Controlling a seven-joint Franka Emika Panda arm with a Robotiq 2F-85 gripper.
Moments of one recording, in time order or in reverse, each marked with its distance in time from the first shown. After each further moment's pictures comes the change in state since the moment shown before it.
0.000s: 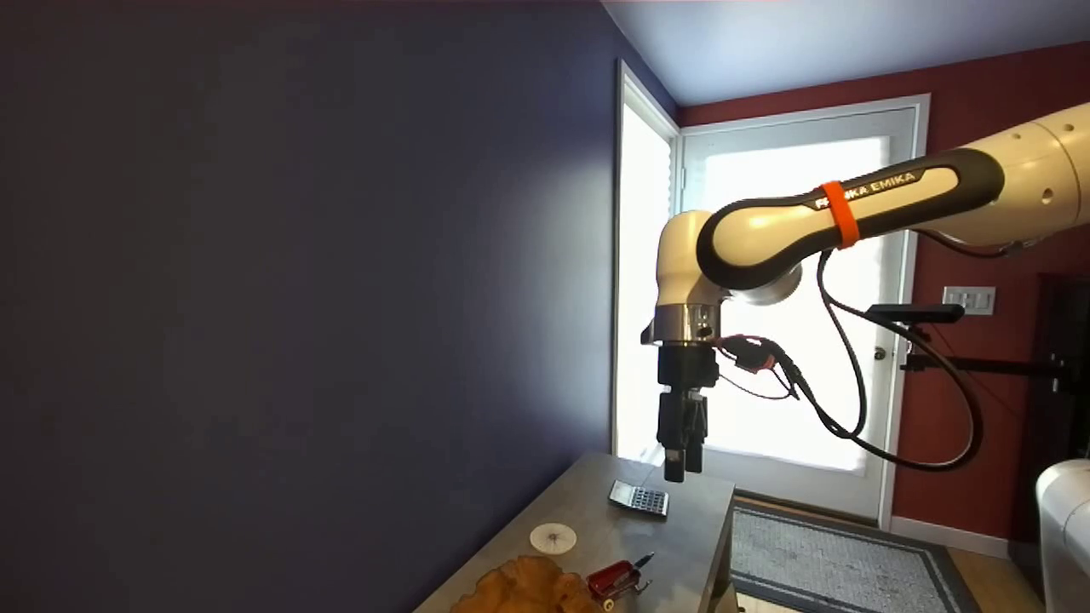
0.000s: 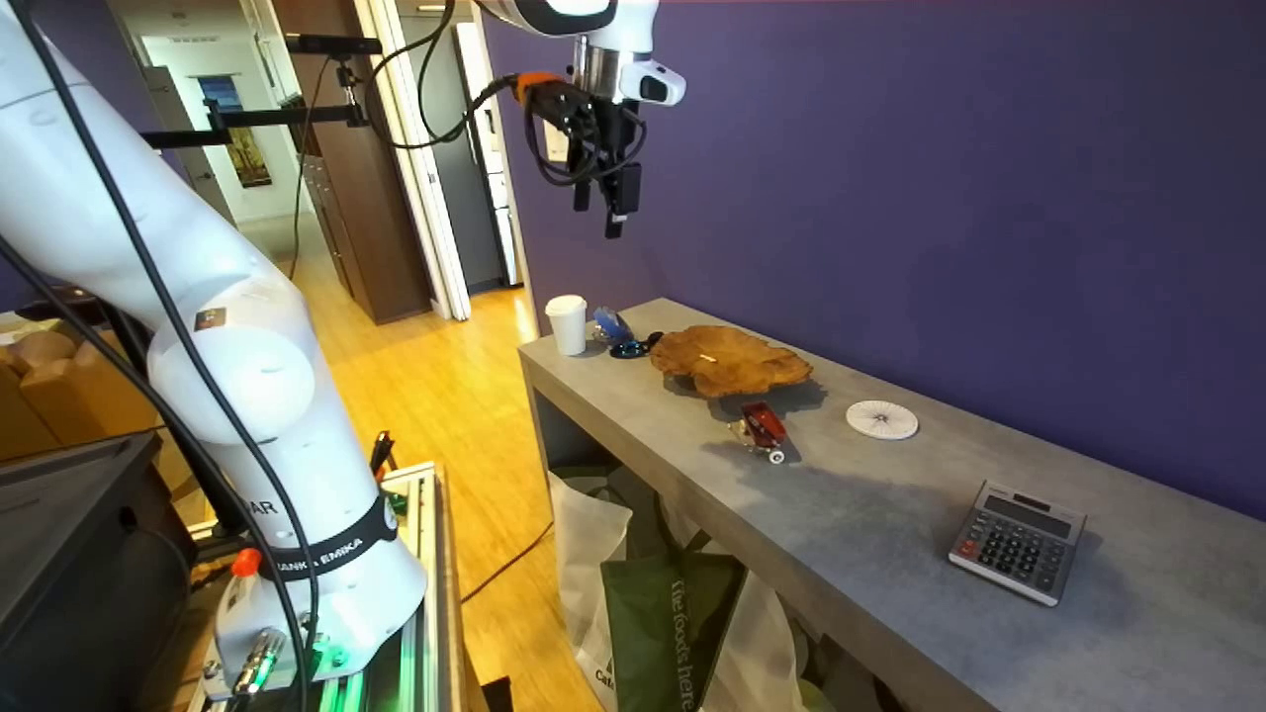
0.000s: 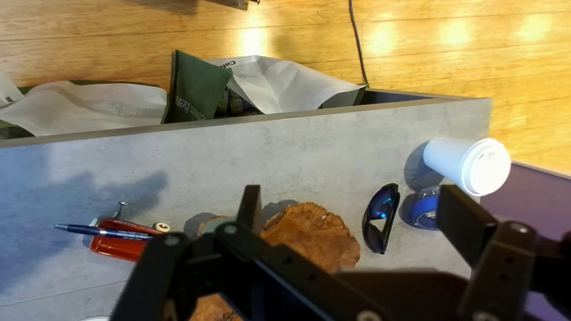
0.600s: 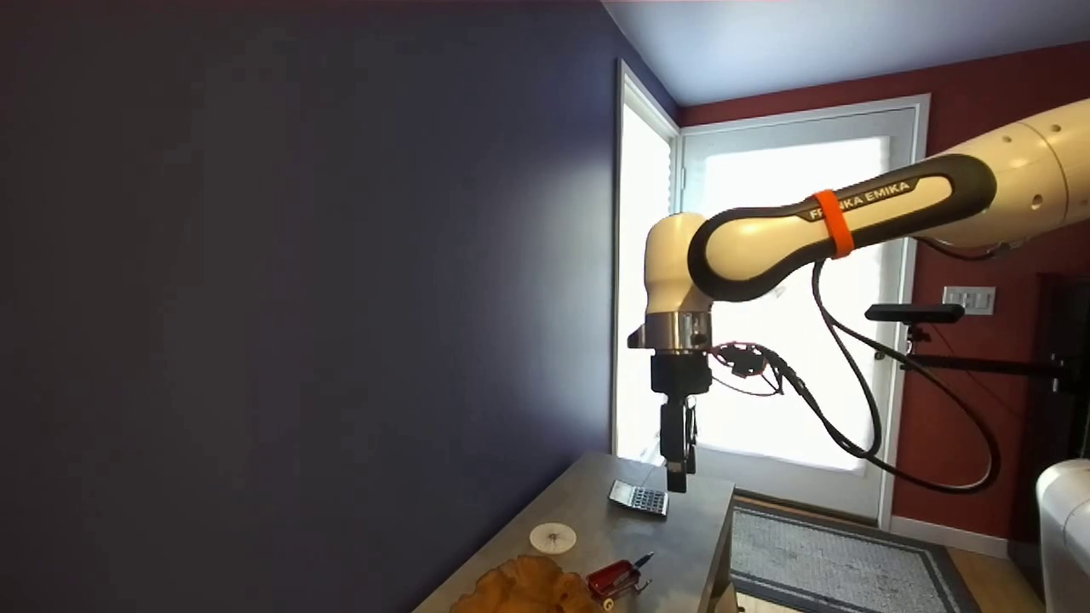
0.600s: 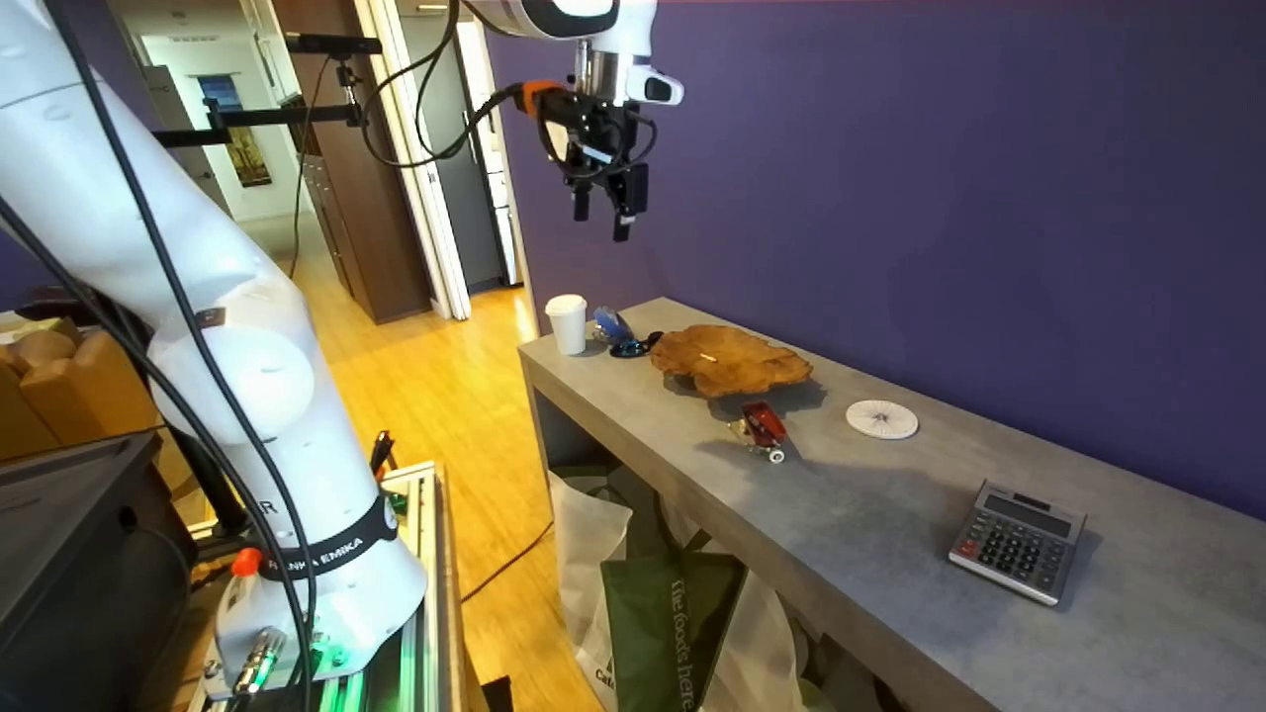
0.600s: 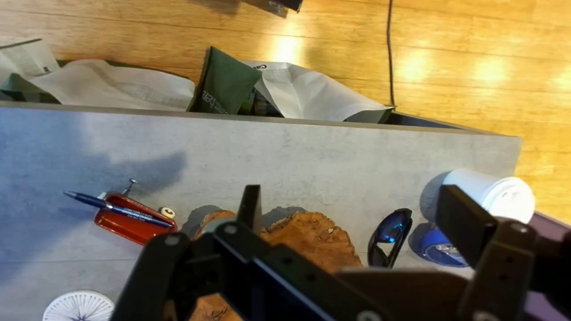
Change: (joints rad) arm -0.002 0.046 0.044 0.033 -0.088 -0.011 -0.077
